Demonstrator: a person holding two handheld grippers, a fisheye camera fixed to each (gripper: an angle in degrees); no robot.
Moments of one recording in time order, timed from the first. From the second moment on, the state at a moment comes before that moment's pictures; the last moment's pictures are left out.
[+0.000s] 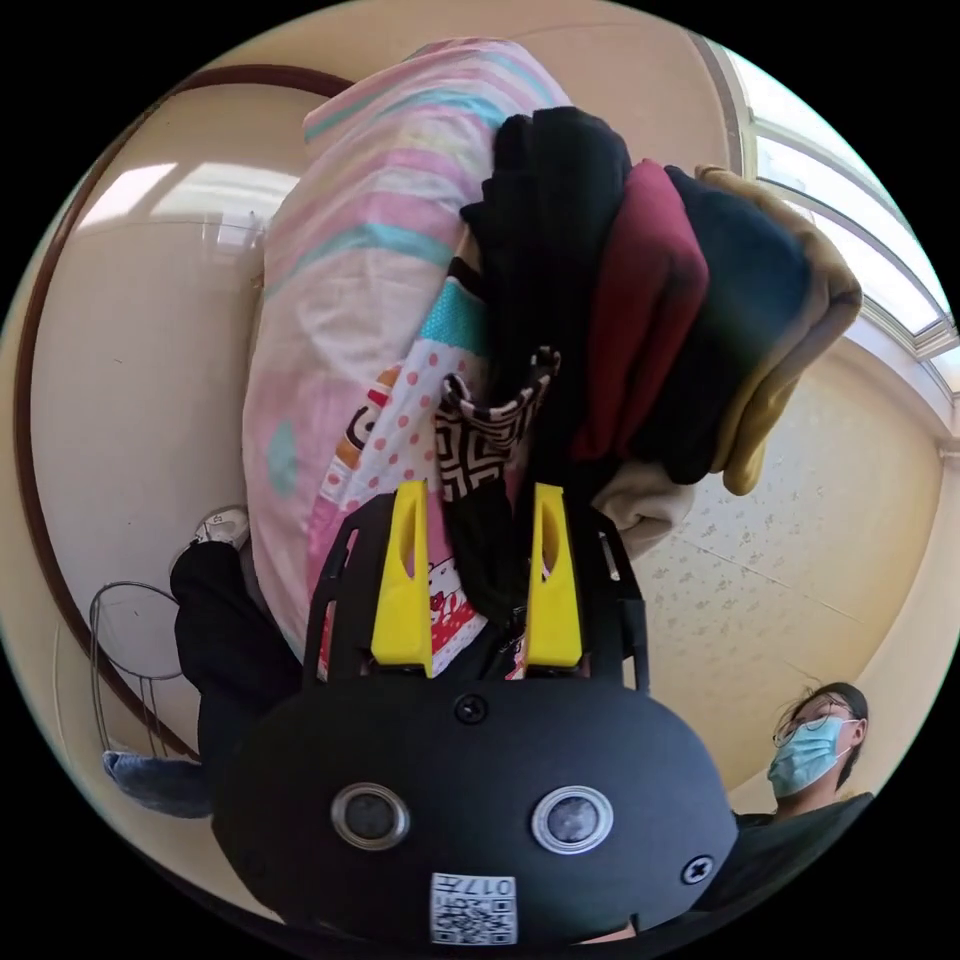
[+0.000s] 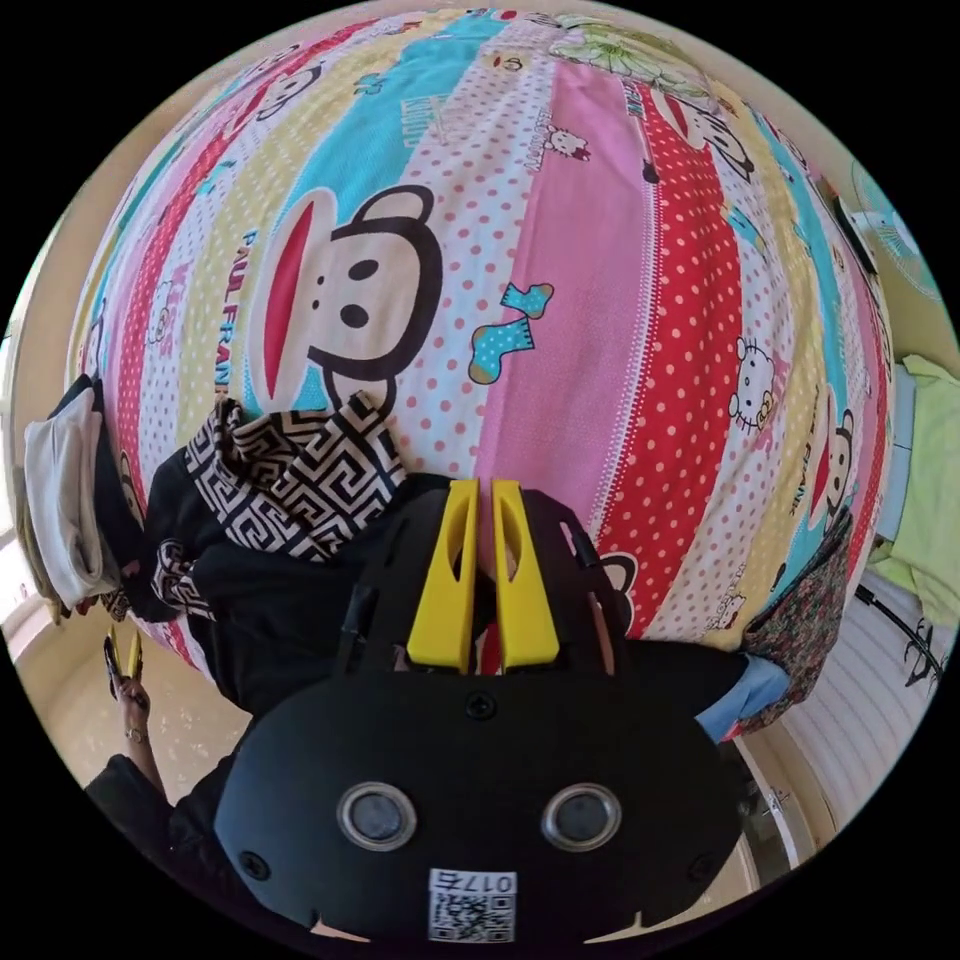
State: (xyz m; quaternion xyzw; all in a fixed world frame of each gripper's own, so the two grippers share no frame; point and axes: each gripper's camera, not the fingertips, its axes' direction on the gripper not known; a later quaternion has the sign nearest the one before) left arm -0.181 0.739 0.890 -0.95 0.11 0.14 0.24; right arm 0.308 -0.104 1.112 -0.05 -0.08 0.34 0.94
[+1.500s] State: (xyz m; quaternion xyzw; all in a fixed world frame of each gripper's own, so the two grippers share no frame) left arm -0.193 0.556 0.780 -0.86 0.44 0.24 0.11; right arm 0.164 0.051 0.996 0.44 -0.37 0.09 0.81
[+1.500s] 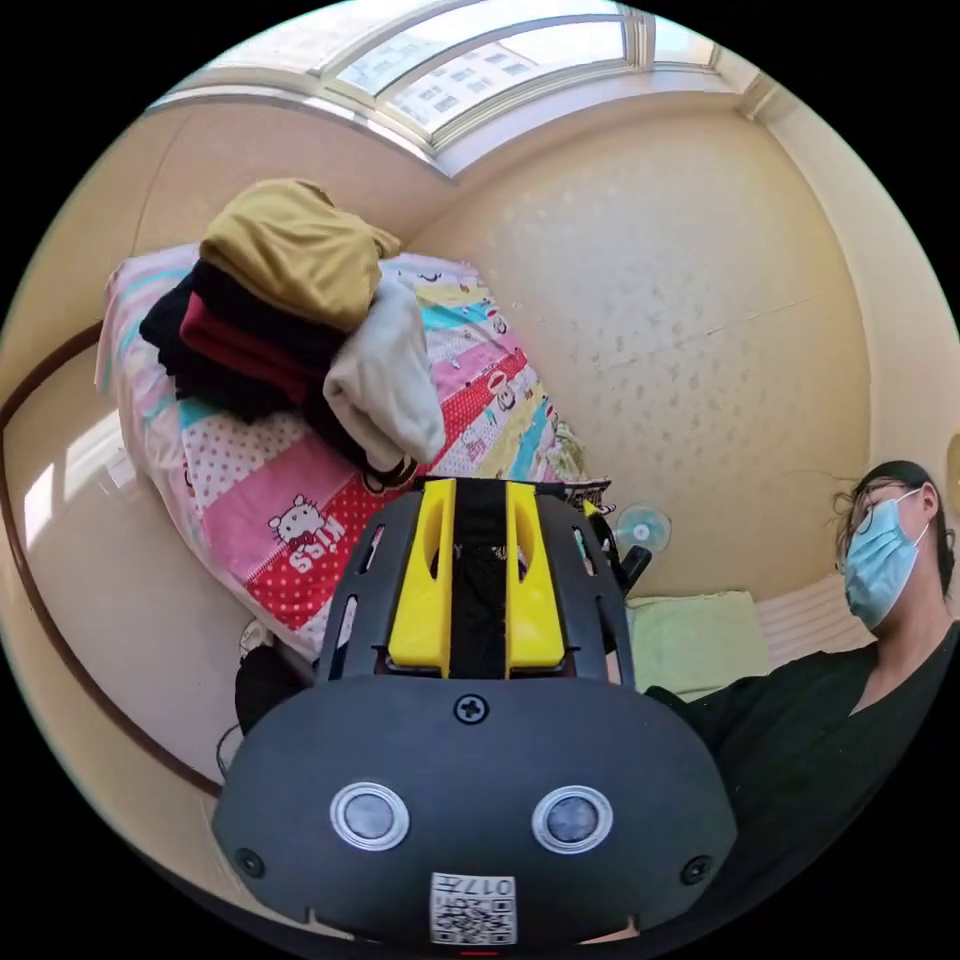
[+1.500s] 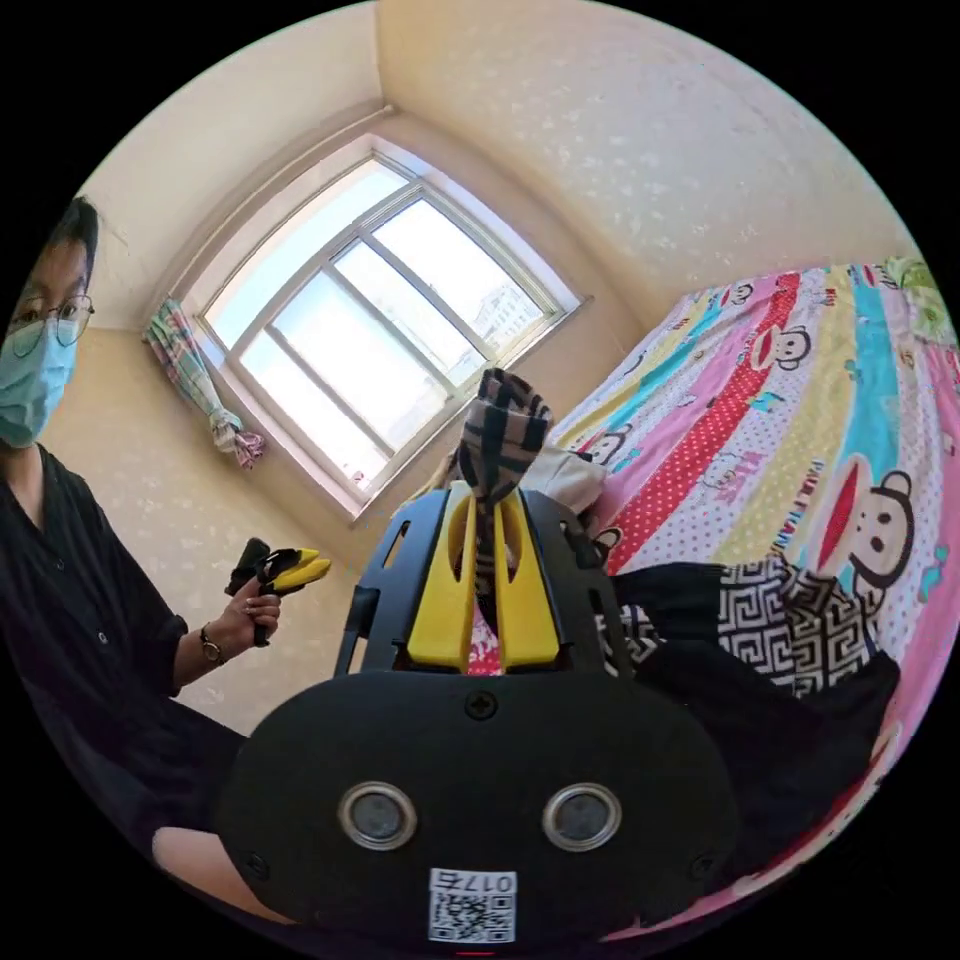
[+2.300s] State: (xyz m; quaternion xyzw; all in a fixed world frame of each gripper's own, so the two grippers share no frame) left arm -0.296 0.737 0.511 -0.73 0.53 0.41 -0.13; right arm 0.237 0.072 1.112 0.02 -0.17 0.25 0.95
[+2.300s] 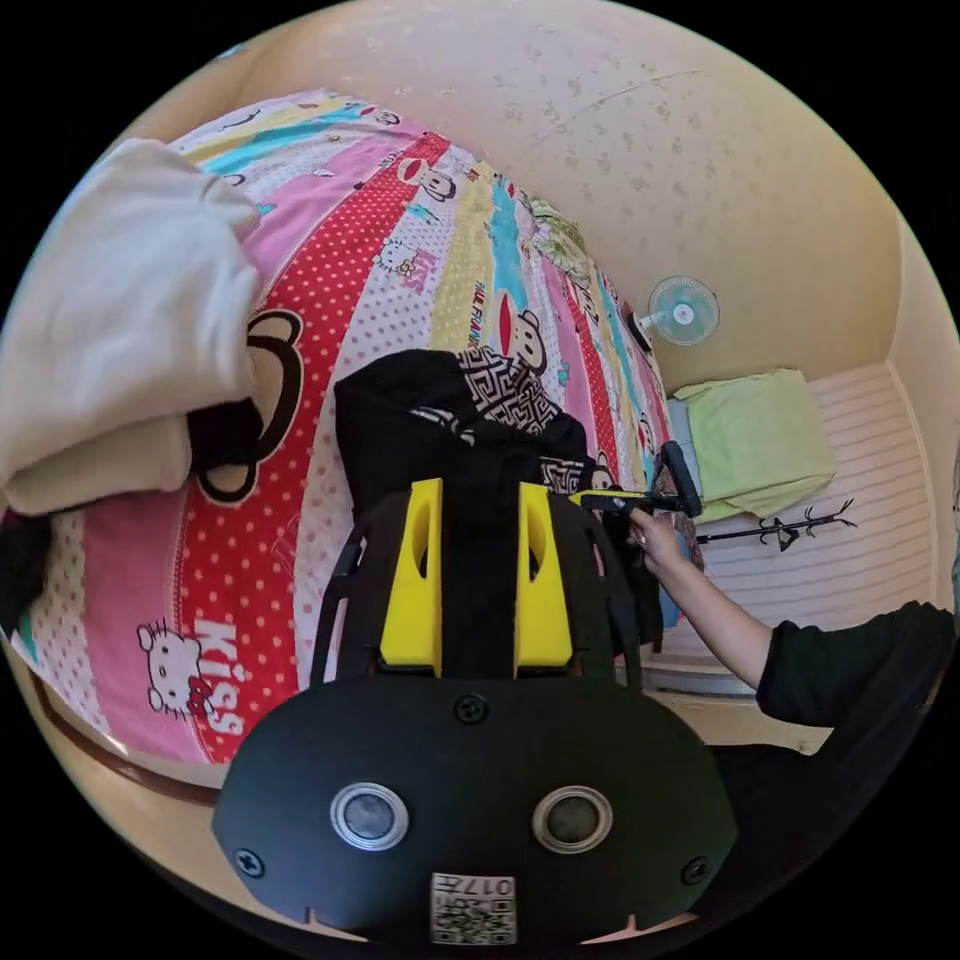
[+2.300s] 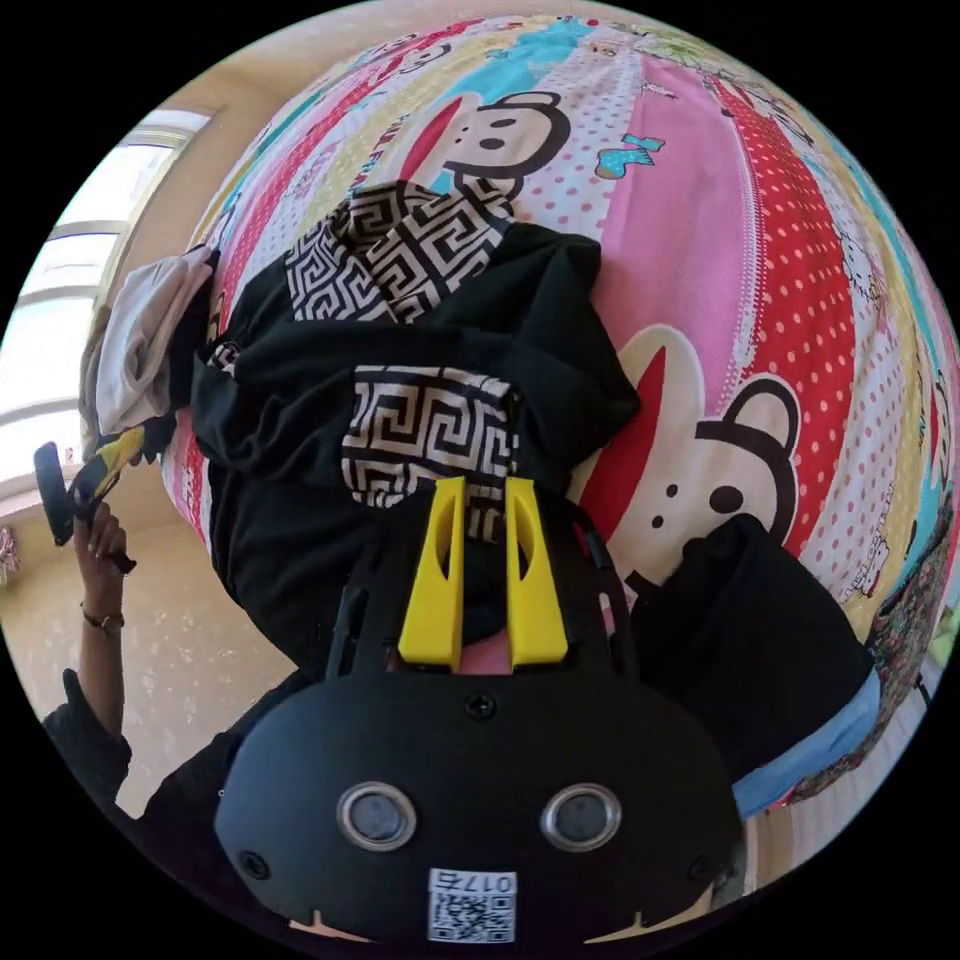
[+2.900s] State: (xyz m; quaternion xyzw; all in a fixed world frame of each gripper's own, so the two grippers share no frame) left arm -0.309 0.834 0.522 -0.75 0.52 0.38 -0.14; right arm 0.252 0.156 1.060 0.07 -0.15 0.29 0.94
